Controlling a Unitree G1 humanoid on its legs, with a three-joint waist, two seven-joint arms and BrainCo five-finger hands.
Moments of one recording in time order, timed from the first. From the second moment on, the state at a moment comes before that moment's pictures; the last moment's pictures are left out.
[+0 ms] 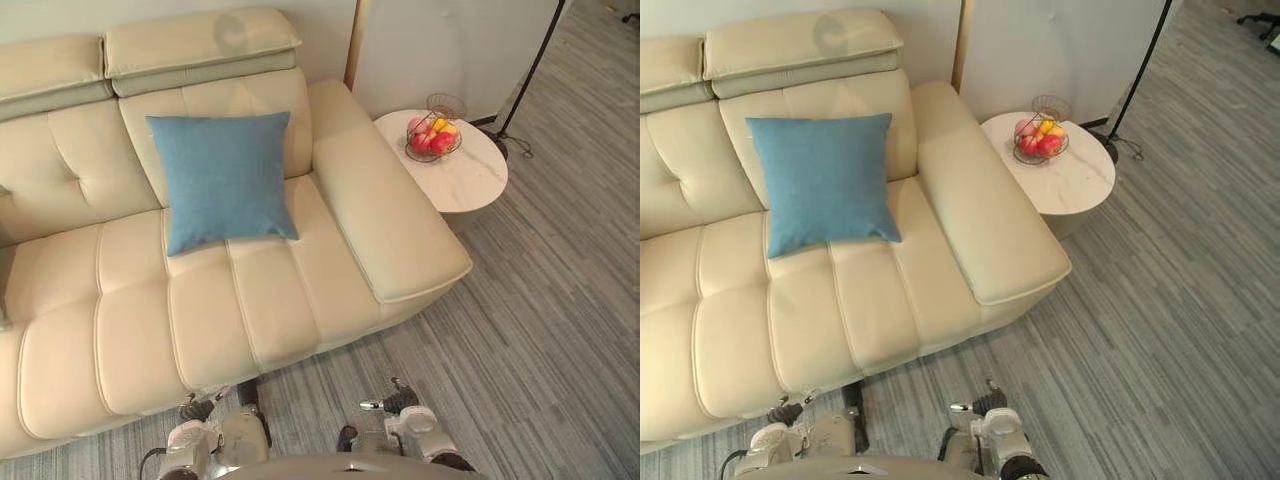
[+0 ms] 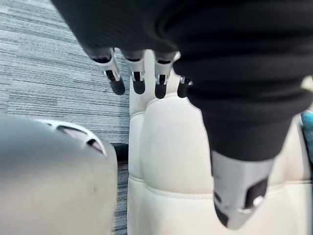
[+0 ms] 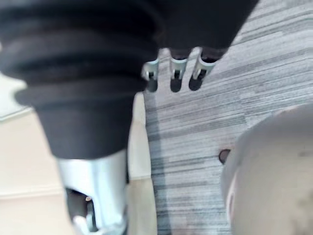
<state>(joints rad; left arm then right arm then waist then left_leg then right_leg) 0.03 0.00 0.28 0.95 -0.06 0.02 0.18 -0.03 -0.05 -0.11 0.92 -0.23 0.05 -0.15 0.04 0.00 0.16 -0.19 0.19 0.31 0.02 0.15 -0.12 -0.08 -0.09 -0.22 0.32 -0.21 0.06</state>
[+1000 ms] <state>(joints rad) 0.07 -0.04 0.35 0.92 -0.04 0.01 0.14 0.04 0.00 -0.21 0.84 -0.18 0.04 -0.15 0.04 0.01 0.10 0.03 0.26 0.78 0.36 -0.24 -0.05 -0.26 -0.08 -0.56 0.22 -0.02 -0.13</state>
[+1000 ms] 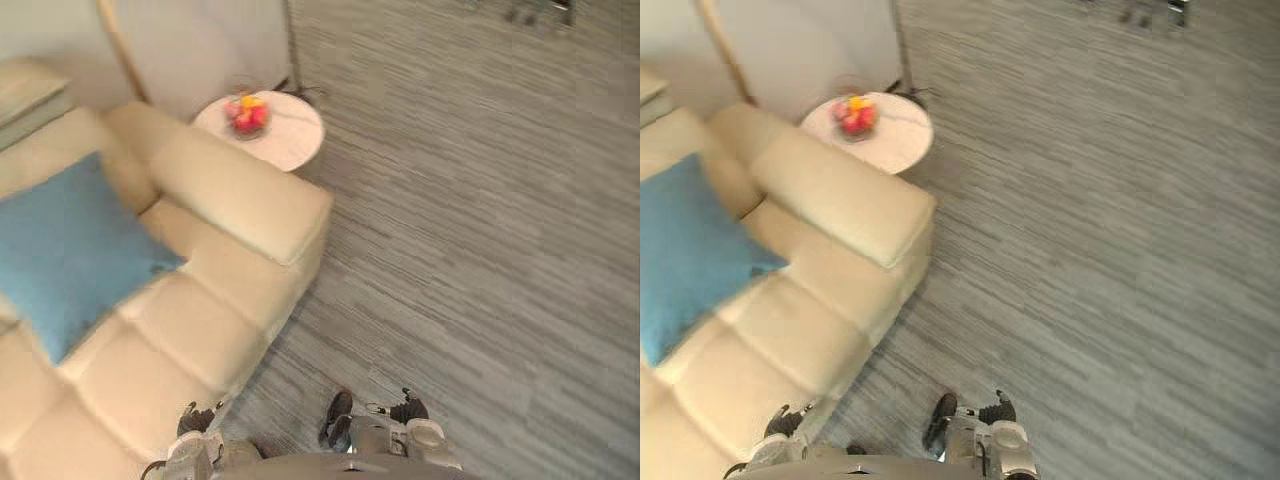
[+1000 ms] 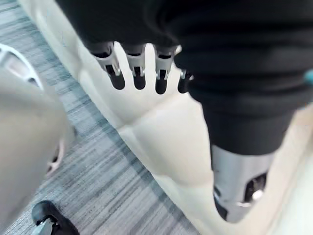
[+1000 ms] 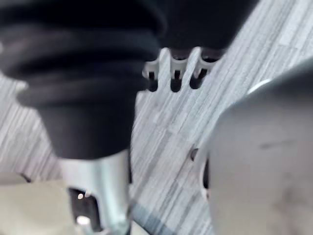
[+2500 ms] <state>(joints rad) 0.05 0.00 0.21 1.03 -0.03 0.00 0.14 0.01 -0.05 -0.28 0.97 -0.10 0.03 -0.20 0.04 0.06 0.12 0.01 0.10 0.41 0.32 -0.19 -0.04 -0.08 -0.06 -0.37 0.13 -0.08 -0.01</state>
